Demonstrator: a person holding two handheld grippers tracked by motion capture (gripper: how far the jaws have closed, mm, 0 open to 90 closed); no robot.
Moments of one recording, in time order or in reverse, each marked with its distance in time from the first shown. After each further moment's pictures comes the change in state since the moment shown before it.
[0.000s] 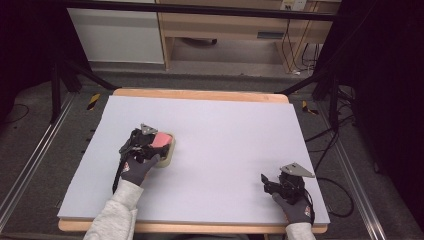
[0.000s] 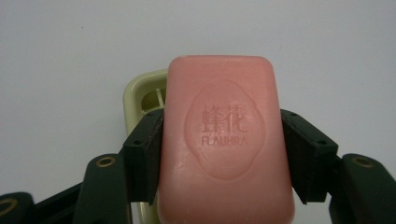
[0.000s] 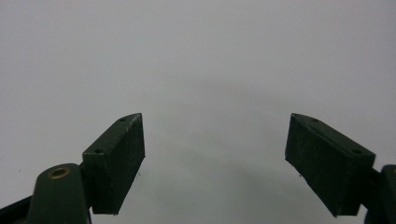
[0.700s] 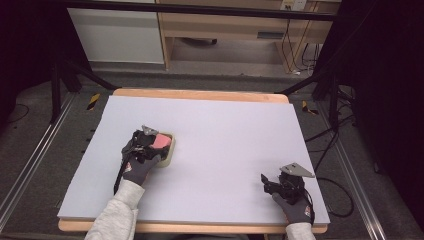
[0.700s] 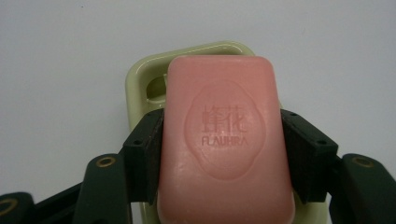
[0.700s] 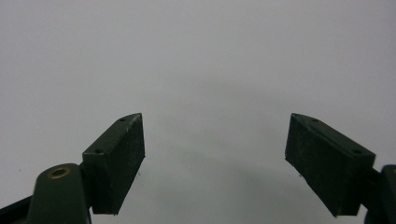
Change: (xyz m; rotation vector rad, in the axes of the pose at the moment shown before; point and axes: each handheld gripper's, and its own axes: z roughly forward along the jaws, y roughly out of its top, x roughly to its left) left arm 0.004 -0.006 0.016 0.034 0.025 -0.009; right arm 0.000 0.000 0.000 0.000 0.002 -0.002
